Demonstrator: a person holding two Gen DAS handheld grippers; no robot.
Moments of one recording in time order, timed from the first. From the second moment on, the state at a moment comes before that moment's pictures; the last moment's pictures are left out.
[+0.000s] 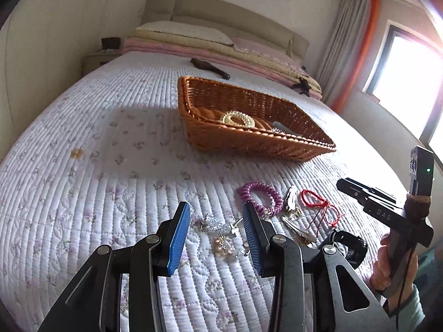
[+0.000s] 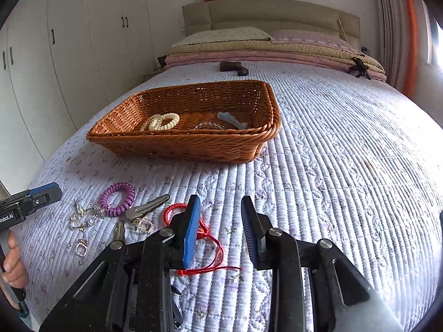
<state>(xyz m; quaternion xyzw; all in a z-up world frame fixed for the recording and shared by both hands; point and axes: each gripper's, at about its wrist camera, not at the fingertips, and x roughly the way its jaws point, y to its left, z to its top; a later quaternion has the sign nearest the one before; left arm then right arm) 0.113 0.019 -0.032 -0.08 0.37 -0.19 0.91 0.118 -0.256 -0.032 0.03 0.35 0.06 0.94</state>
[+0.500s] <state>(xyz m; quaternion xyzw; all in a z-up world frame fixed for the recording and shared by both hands) 0.129 -0.010 -0.053 -0.03 0.43 -0.21 0.88 0.138 -0.236 -0.062 0.00 0.40 0.08 0.91</state>
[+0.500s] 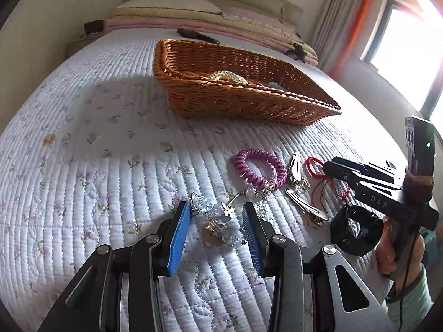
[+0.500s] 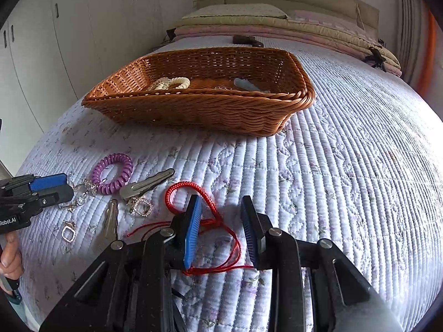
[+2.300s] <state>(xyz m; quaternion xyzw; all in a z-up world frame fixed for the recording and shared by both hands) 0.111 0.006 0.054 -0.06 0.28 -0.30 0.91 0.098 -0.230 0.032 0.01 0.27 0.10 0.96</state>
